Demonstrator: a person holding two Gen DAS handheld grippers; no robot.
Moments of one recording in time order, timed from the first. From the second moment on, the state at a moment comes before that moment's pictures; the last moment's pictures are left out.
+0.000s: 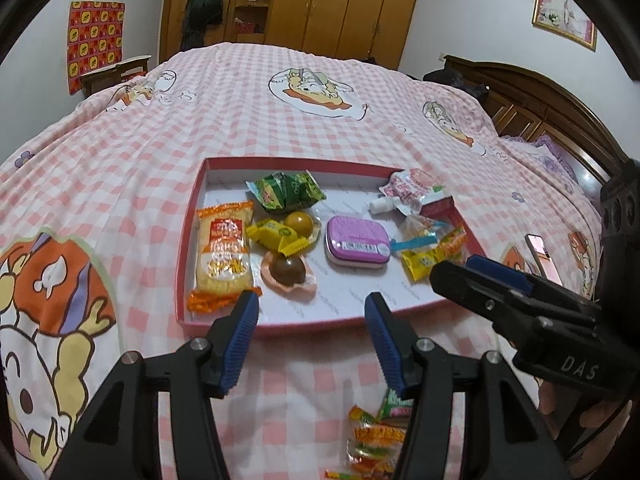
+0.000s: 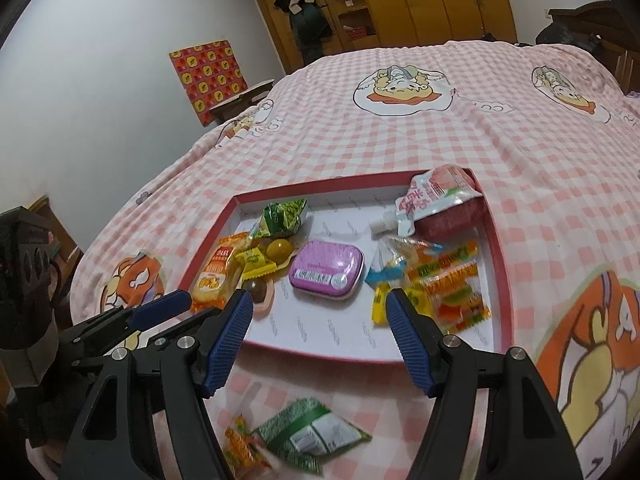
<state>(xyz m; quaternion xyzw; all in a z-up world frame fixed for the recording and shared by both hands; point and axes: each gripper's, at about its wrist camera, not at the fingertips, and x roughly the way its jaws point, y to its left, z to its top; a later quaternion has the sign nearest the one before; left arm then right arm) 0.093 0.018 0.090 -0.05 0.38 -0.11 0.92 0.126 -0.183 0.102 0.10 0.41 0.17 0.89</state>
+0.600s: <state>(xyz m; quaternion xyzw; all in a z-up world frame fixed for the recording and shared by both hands) 0.060 0.009 0.076 -0.04 0.41 -0.13 0.90 0.087 -0.198 0.091 0.11 0.43 0.15 0.88</state>
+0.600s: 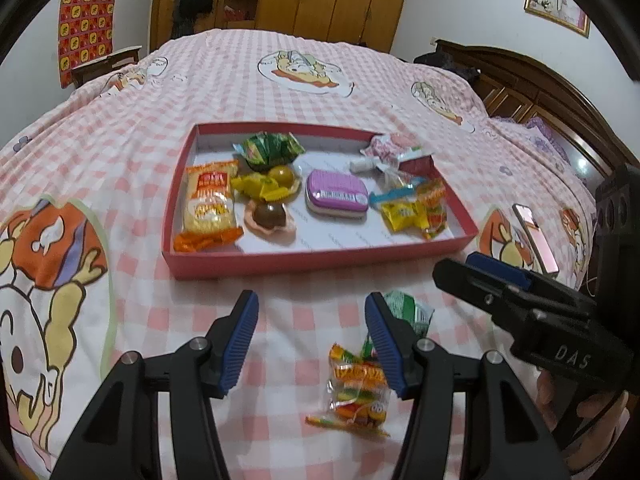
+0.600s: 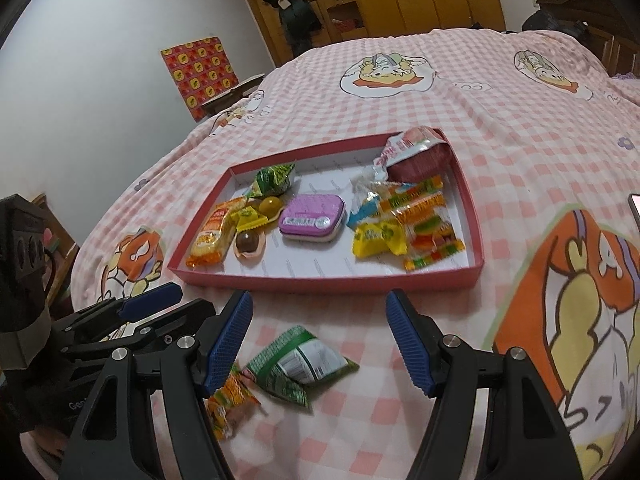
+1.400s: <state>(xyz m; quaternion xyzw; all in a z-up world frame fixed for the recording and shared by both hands) 0.028 -0.012 0.048 0.00 0.45 -0.17 0.87 0.066 -0.215 0.076 0.12 0.45 0.13 0.88</state>
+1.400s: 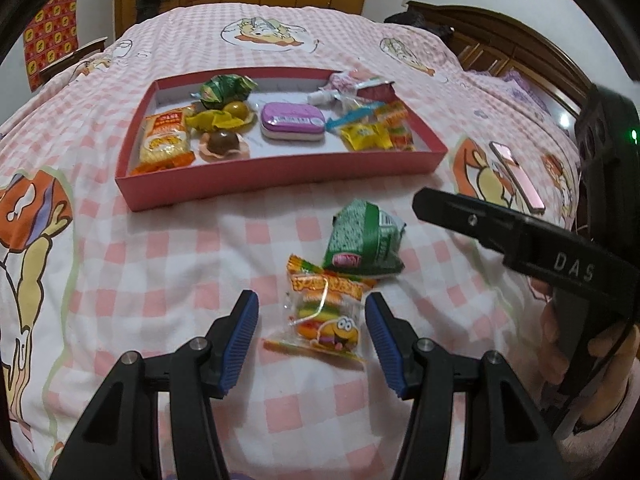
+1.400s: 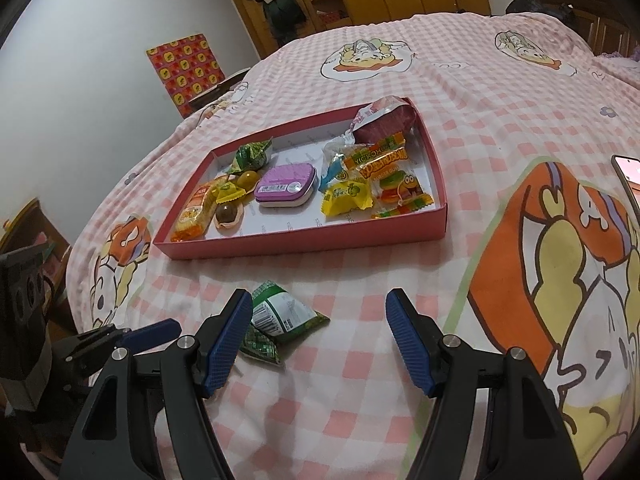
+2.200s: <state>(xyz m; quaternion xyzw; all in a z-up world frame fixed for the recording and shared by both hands) 0.032 0.011 0.050 -0.01 0.43 -0.14 0.89 0.064 -0.211 0.071 0.12 0.46 0.14 0.87</state>
